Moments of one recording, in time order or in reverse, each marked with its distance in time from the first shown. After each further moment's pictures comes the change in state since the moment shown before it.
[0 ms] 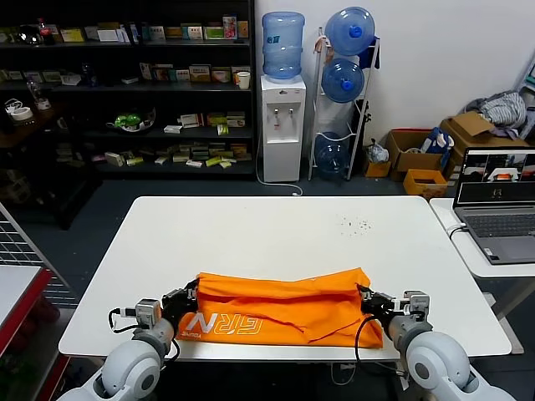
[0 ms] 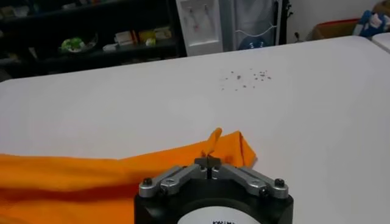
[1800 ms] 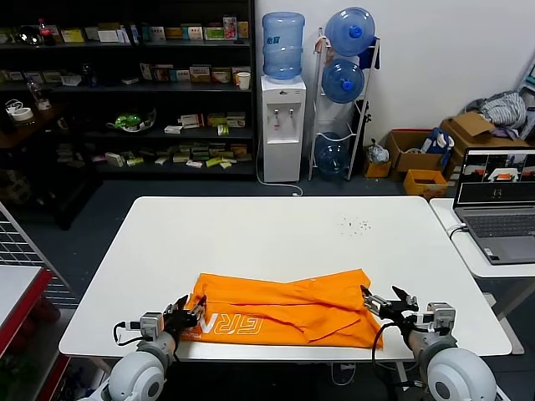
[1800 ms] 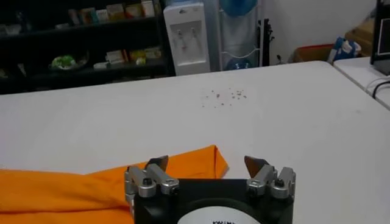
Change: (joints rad) left arm 0.013 -0.060 0.012 0.124 0.017 0.008 0.024; right arm -0.165 0.017 0.165 0.067 -0.093 0.055 -0.054
